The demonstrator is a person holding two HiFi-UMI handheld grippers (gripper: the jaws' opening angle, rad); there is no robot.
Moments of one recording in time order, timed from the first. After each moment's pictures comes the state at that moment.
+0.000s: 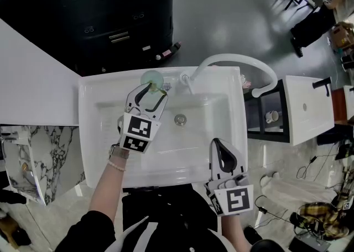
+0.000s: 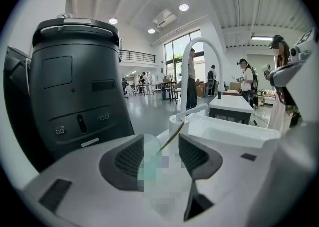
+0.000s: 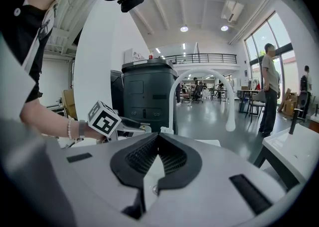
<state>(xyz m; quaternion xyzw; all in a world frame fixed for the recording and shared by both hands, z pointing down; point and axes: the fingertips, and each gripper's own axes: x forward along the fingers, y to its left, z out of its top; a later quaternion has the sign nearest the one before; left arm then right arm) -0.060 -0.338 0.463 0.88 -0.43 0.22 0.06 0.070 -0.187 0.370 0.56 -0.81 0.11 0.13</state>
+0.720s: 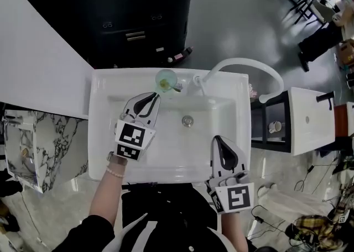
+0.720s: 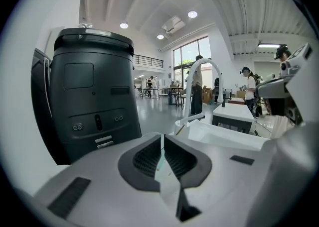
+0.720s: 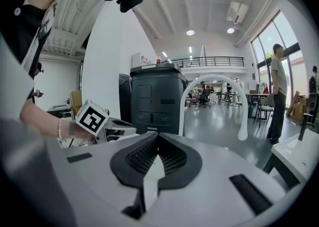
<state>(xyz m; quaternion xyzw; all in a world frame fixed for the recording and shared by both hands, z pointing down) -0.108 -0.301 0.430 0.87 -0.46 0.18 0.07 0.046 -0.187 0.356 0.53 -0.84 0.09 0.12</state>
